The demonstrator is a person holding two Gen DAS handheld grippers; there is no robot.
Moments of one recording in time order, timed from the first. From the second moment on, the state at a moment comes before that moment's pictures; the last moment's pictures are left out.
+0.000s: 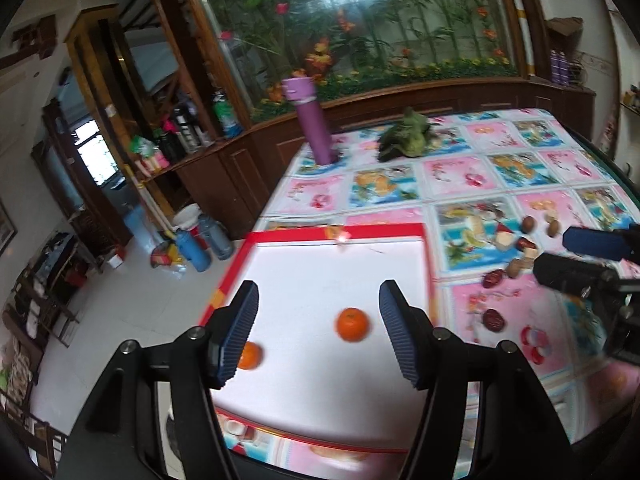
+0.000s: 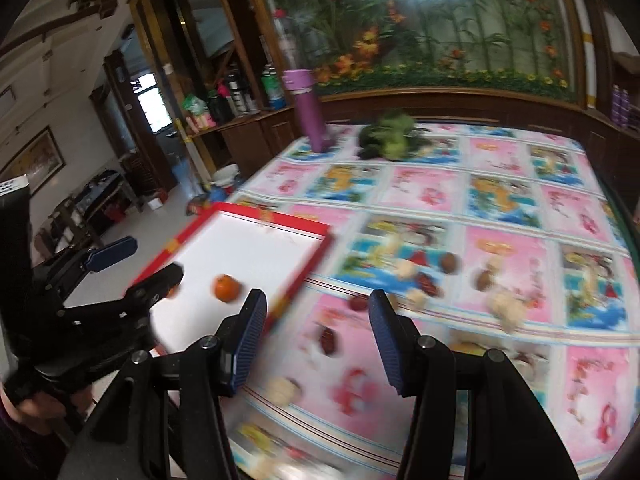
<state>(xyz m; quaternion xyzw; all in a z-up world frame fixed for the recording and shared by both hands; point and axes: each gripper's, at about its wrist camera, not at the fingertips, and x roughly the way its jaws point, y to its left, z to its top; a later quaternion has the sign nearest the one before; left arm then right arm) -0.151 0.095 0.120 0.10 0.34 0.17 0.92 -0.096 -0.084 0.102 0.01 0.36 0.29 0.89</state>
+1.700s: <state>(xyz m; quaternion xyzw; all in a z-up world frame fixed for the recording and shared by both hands) -0.144 0.038 0.011 0.03 0.46 -0.11 0.88 -0.010 -0.161 0.016 0.06 0.46 0.17 0.87</state>
